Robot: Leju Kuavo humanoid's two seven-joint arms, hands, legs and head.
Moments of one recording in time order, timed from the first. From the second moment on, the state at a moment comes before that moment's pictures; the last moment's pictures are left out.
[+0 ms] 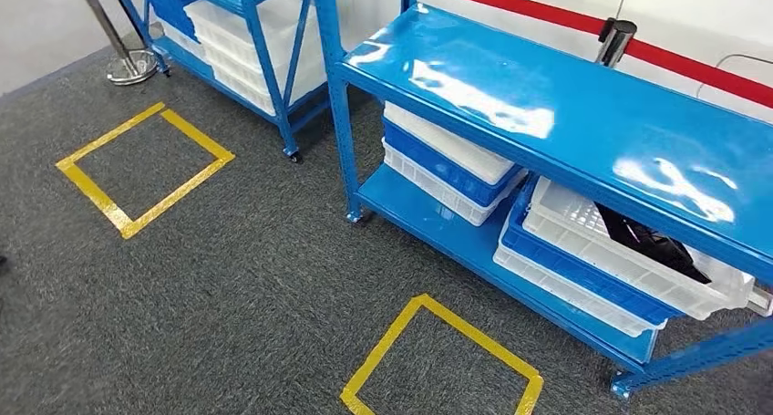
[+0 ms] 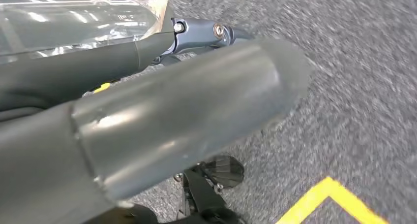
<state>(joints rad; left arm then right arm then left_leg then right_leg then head) -0.13 -0.16 0.80 -0.21 -0.67 0.30 -0.37 -0.05 0.05 -0.24 -0.19 0.40 -0.21 0.02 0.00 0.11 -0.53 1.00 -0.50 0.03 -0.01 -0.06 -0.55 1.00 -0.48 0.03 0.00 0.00</state>
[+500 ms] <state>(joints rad) -0.12 -0.16 0.81 -0.21 -0.66 0.31 -0.37 -0.05 0.04 -0.24 -0.19 0.42 -0.21 0.02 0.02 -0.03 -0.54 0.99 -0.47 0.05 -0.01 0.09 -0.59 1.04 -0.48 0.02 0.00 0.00</state>
